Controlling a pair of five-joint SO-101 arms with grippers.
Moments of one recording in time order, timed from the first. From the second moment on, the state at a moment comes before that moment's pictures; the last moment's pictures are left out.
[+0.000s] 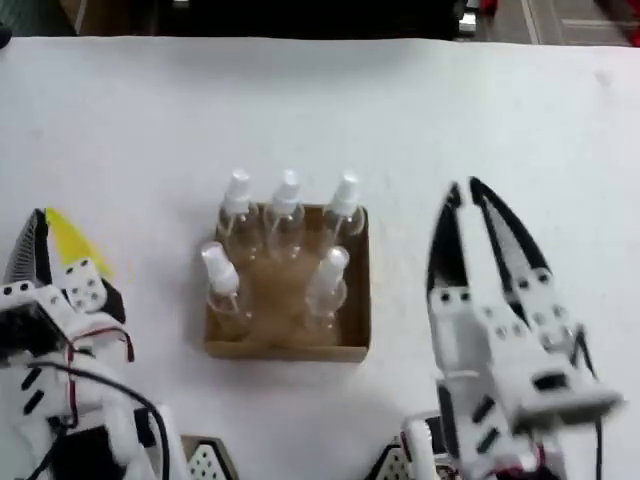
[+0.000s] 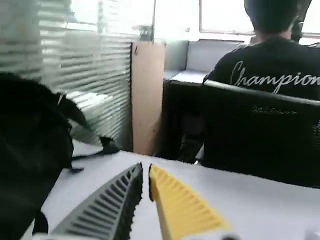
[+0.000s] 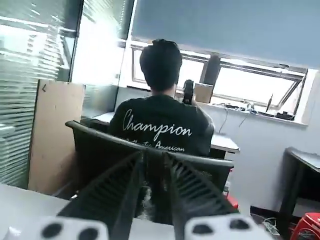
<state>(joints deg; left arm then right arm) -23.7 -102.5 67.7 43.9 3.2 -11.7 -94.4 46.5 40.4 11.7</state>
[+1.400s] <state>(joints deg) -10.8 -104.2 71.9 67.6 -19.6 -8.2 -103.3 52.8 69.8 21.8</state>
